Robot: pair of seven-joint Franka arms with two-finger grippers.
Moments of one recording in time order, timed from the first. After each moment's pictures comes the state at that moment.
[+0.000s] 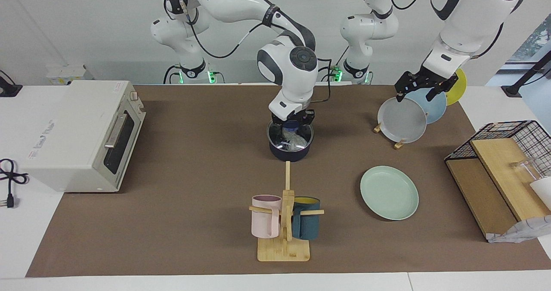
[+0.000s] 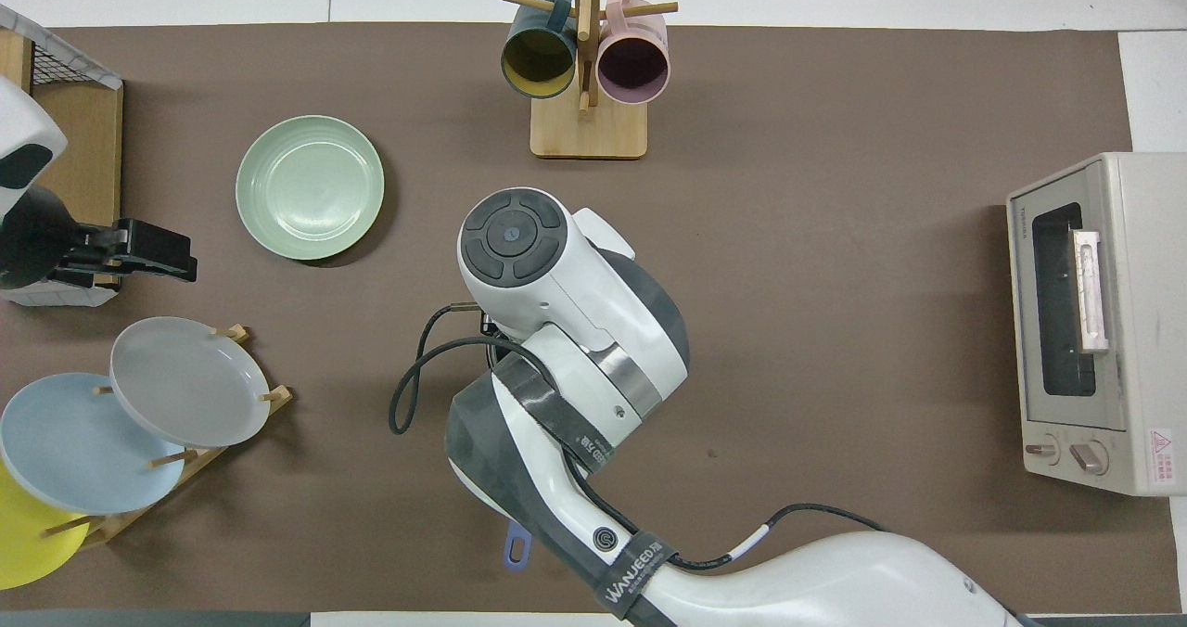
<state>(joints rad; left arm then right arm) -0.02 -0.05 -0.10 -1.67 -0.04 1.57 -0.08 0.58 0.46 0.15 -1.46 0.00 1.81 0.78</state>
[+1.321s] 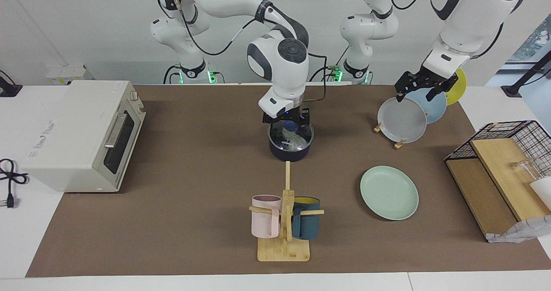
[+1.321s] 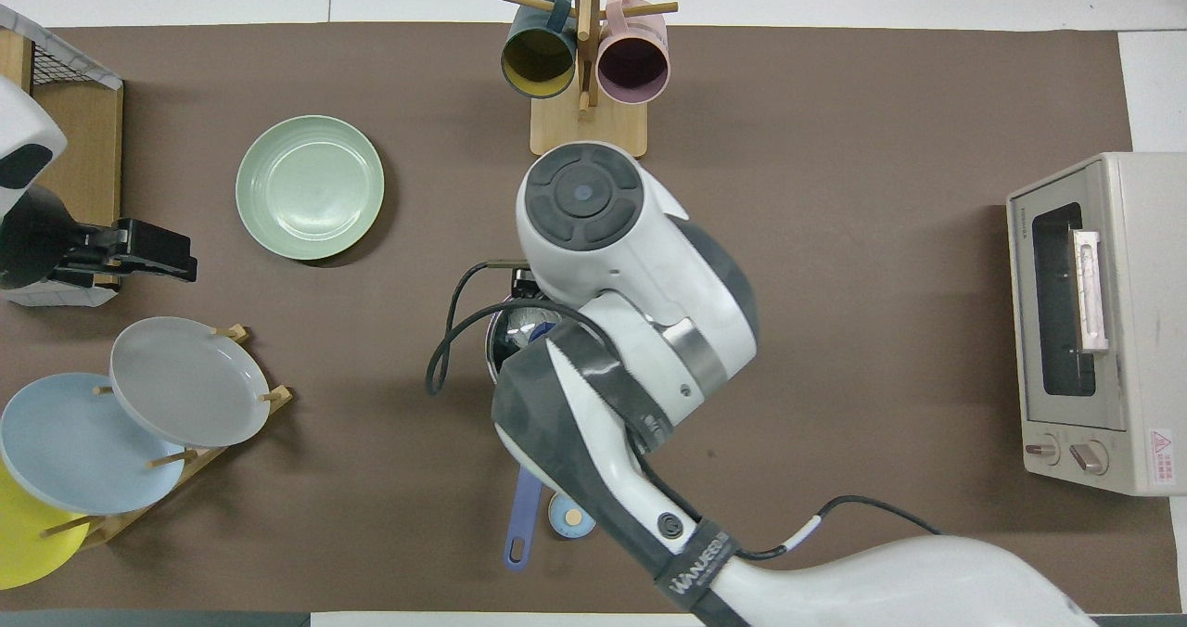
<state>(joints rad) -0.02 -0.05 -0.10 -1.67 -0.04 1.57 -0.08 0.47 0.38 0.14 -1.46 -0.02 1.82 0.69</state>
